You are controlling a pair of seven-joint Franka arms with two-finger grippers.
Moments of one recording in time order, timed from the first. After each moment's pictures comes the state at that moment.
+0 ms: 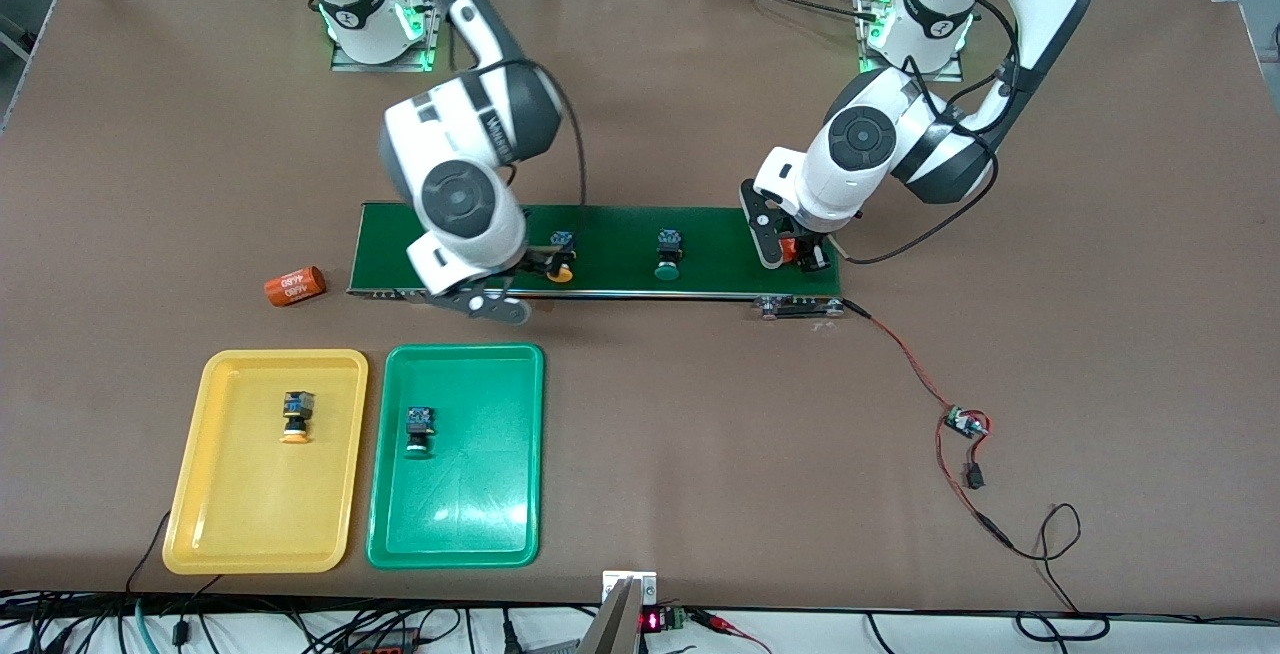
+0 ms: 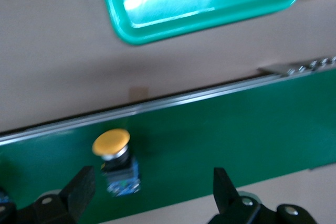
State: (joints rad) left arm 0.16 0.36 -0.70 -2.12 0.25 2.33 0.57; right arm 0.76 0.55 -0.22 -1.51 0.13 1.83 0.74
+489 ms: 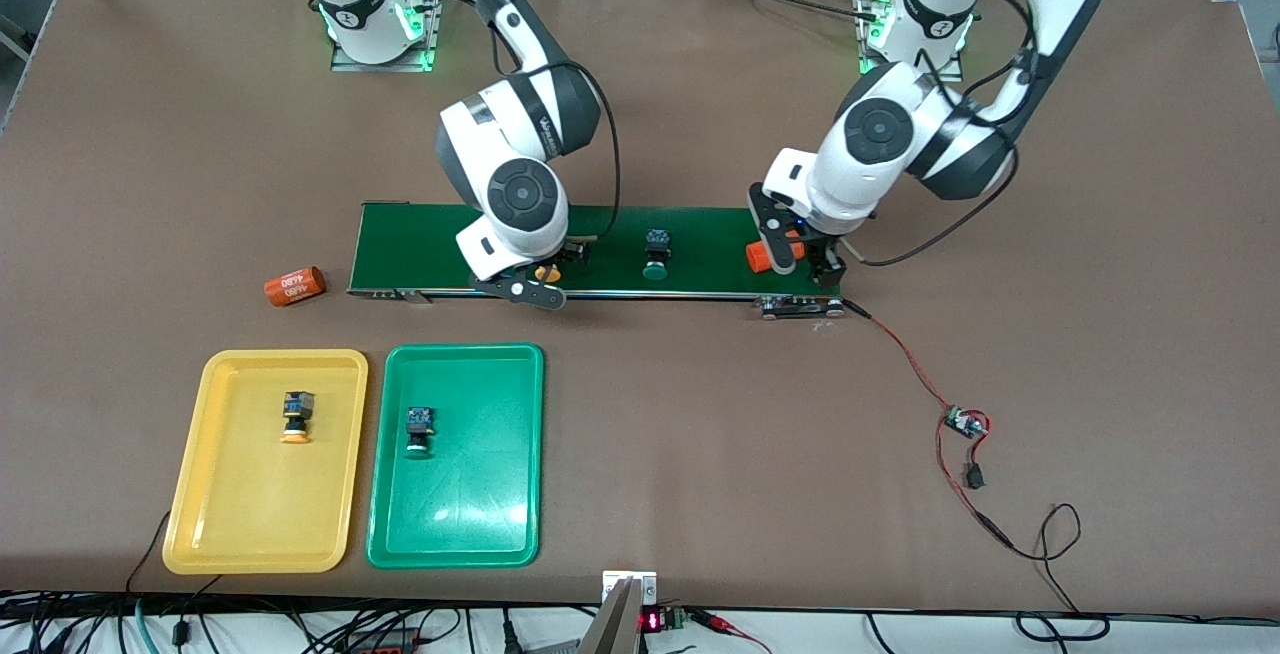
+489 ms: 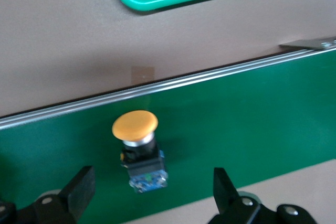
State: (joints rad) left arm 0.19 0.29 -0.69 -2.09 0.19 2.28 0.56; right arm 0.81 0.61 -0.22 -1.53 0.13 1.87 0.78
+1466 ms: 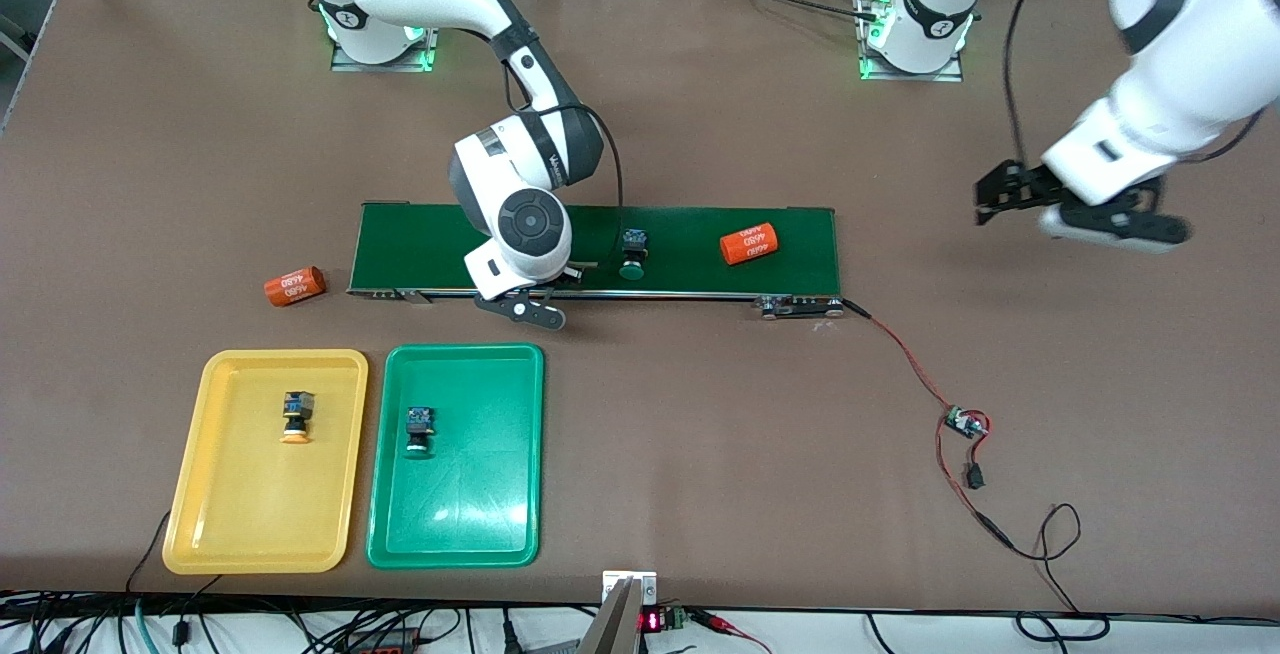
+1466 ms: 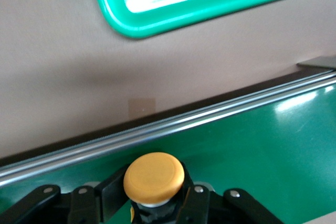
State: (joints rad) left arm 0.03 -0.08 -0.09 -1.88 -0.06 1.82 0.04; right arm 0.80 0.67 -0.24 -1.53 0.13 1.96 0.80
